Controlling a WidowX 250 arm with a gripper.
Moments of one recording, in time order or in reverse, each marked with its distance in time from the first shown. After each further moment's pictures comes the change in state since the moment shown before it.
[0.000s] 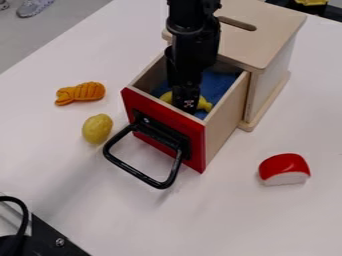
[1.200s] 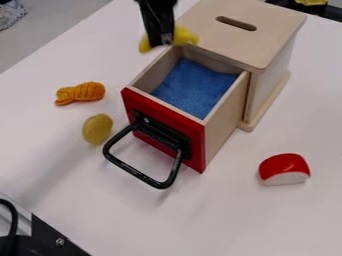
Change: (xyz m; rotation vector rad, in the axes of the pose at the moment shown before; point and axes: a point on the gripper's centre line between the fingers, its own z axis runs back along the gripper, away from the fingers) arm -0.029 0.048 0.081 0.155 -0.132 0.166
